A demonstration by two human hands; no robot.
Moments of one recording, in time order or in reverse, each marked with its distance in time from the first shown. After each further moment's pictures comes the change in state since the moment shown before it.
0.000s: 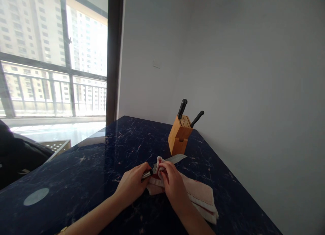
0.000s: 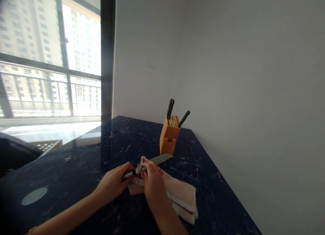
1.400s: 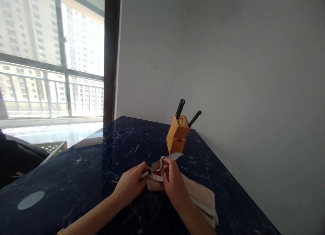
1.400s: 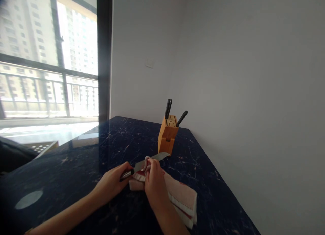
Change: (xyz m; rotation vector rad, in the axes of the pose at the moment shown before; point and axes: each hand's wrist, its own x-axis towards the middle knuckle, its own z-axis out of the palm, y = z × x) left_hand 0.002 0.004 -0.002 0.010 -0.042 -0.071; right_hand -0.001 0.010 0.000 -0.118 0.091 0.045
